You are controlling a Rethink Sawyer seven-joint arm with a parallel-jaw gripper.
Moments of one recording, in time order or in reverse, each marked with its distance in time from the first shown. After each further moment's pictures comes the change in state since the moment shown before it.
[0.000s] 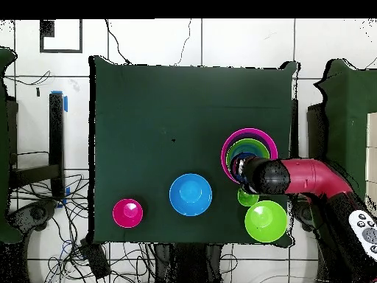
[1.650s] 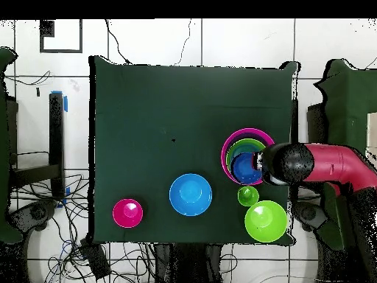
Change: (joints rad) arm -0.033 -0.049 0.058 -0.110 -0.002 0.229 -0.161
